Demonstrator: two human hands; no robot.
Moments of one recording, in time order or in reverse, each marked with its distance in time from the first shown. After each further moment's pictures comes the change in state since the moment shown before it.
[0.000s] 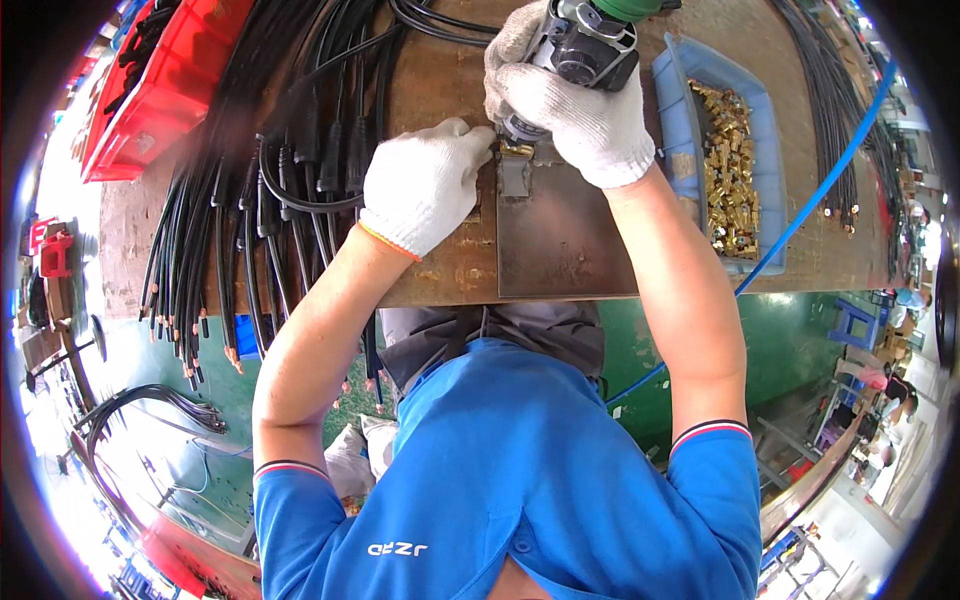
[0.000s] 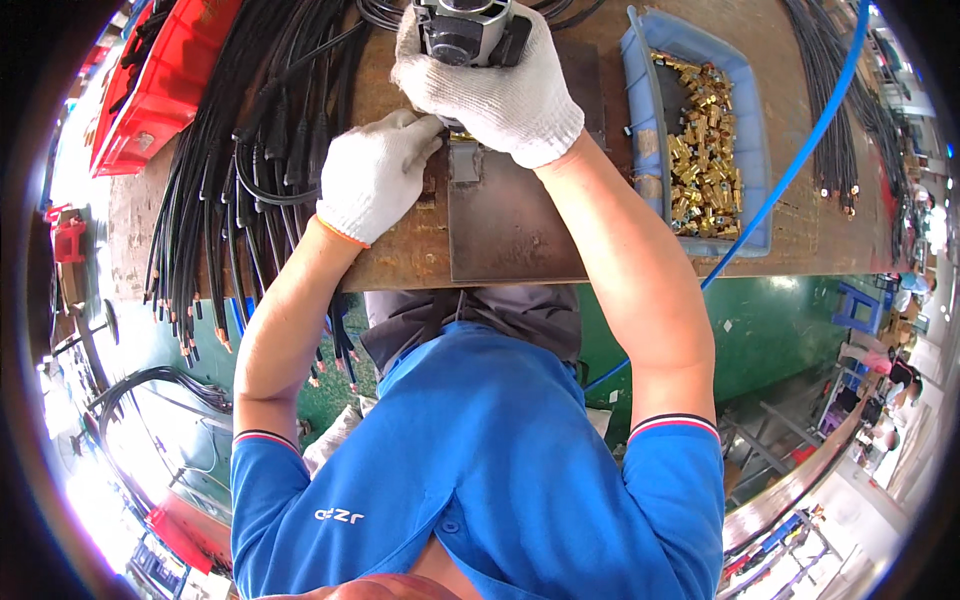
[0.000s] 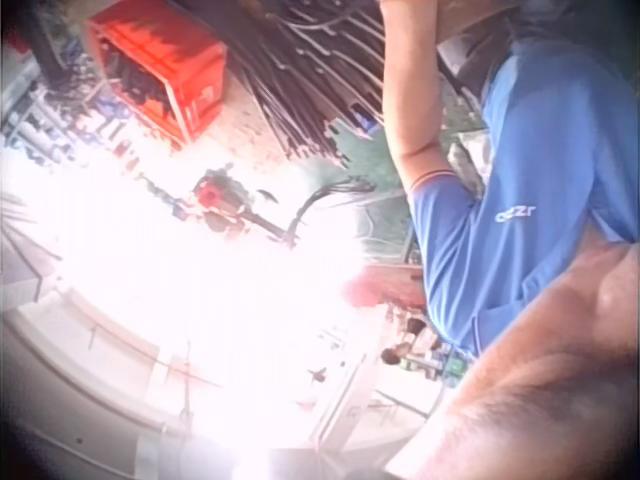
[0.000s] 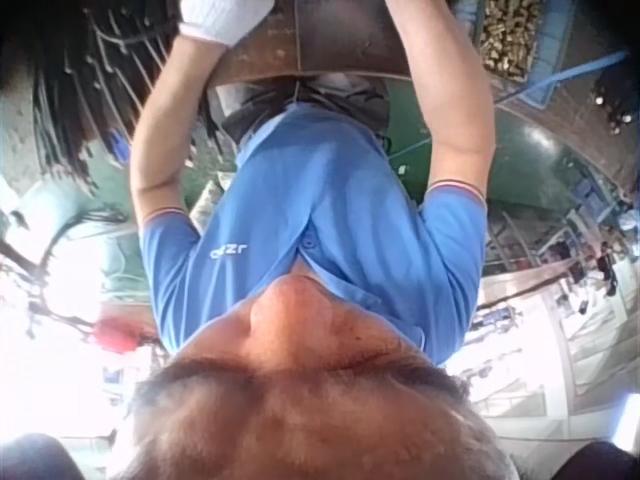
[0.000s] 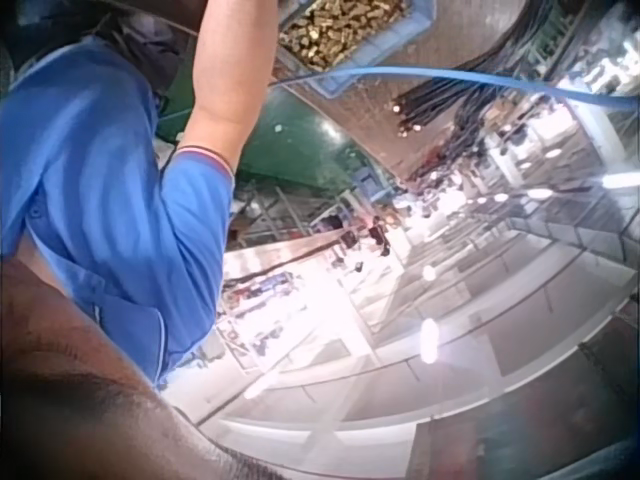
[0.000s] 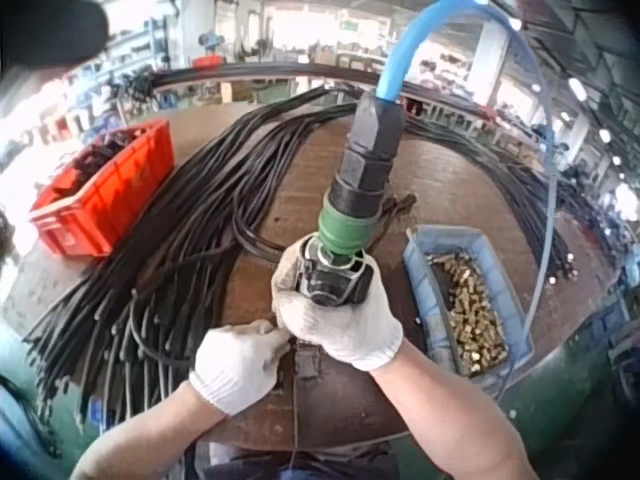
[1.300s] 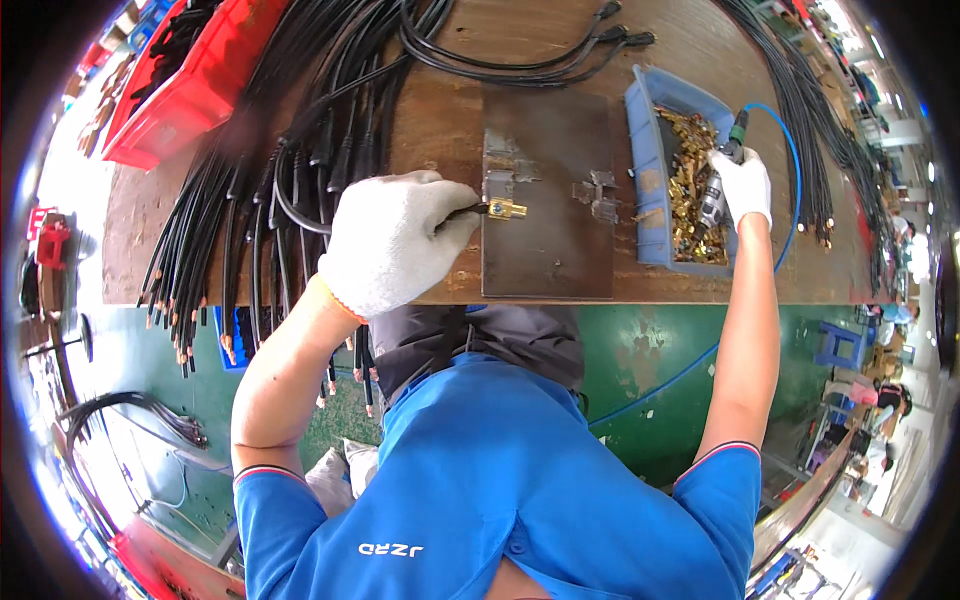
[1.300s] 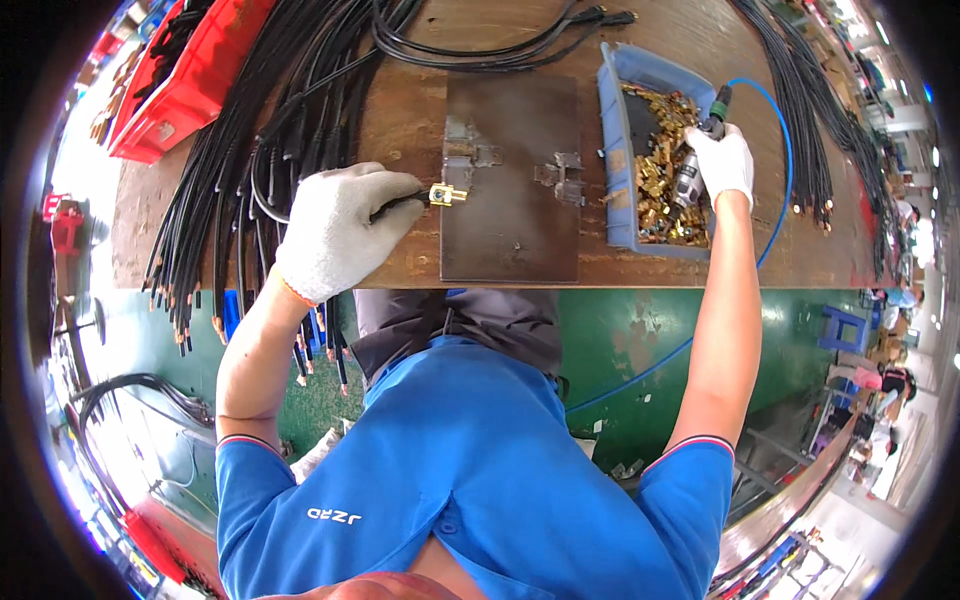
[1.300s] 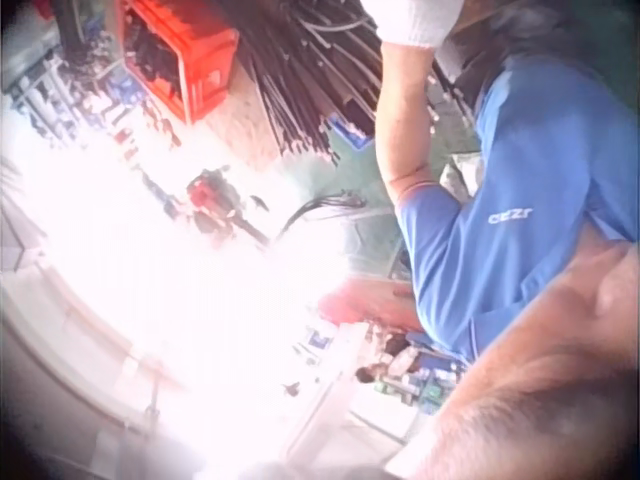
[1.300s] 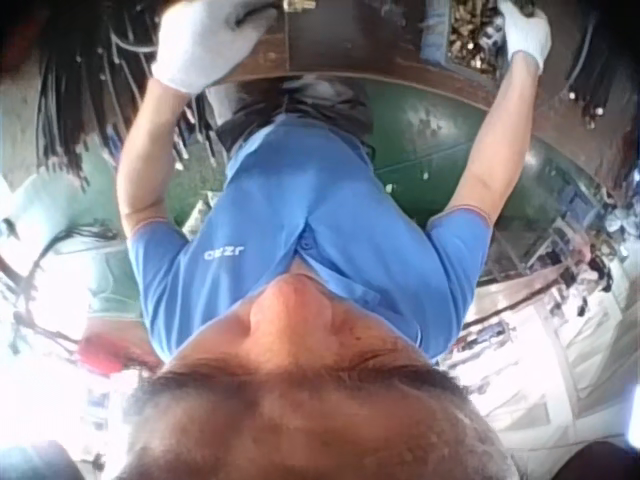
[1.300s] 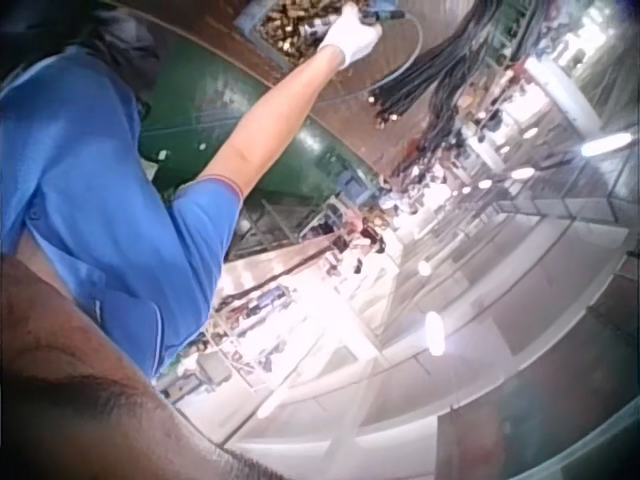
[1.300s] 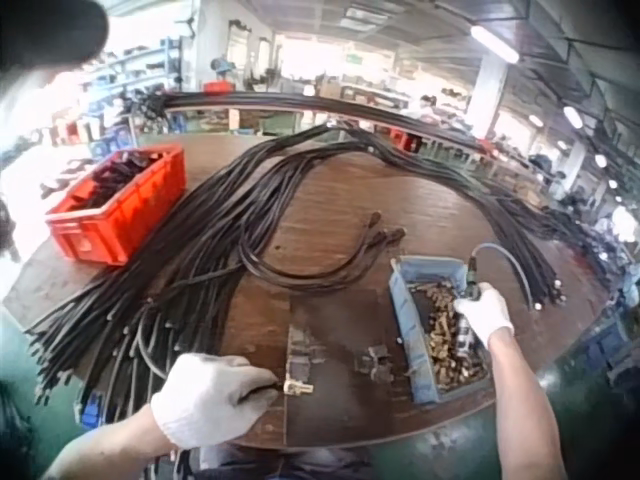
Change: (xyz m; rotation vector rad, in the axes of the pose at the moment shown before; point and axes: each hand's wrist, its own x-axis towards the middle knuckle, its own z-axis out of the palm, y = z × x) left_hand -0.037 0.041 -0.080 -0.220 0.017 0.016; right_hand -0.110 -0.132 -0.242 -1.593 0.682 0.648
